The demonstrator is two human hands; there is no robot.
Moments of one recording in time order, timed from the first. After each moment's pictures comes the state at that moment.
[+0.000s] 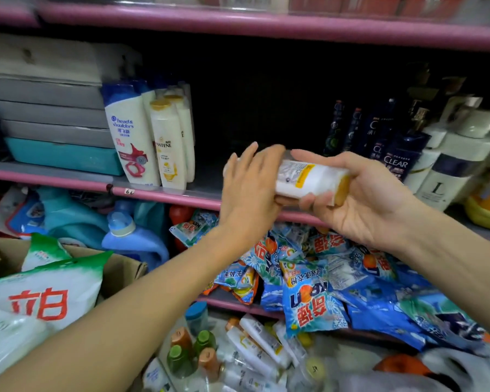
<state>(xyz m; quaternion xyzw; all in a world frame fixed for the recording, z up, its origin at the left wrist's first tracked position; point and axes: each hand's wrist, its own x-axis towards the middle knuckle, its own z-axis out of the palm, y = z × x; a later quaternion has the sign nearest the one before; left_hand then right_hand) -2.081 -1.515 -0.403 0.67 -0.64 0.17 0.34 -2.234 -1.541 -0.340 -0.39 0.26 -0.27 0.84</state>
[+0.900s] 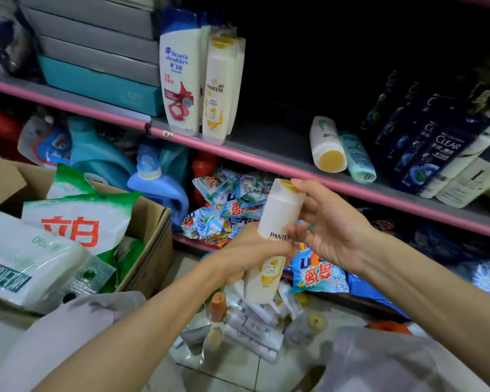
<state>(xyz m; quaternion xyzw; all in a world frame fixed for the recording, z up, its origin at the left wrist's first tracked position) -2.062 -1.410 -0.499 0.53 -0.41 -0.55 0.50 -2.176 -1.475 -0.417 -0.44 0.44 -0.20 0.75</state>
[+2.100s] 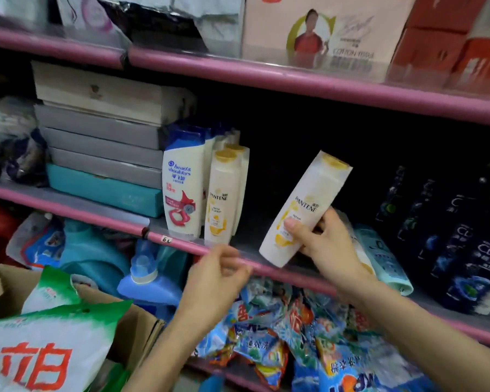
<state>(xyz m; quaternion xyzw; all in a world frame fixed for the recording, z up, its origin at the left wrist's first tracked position) -1.957 -1.472 -0.454 0.72 -0.40 -0.18 0.54 -2.088 -1.597 -0.405 -0.70 0.33 -0.41 0.49</state>
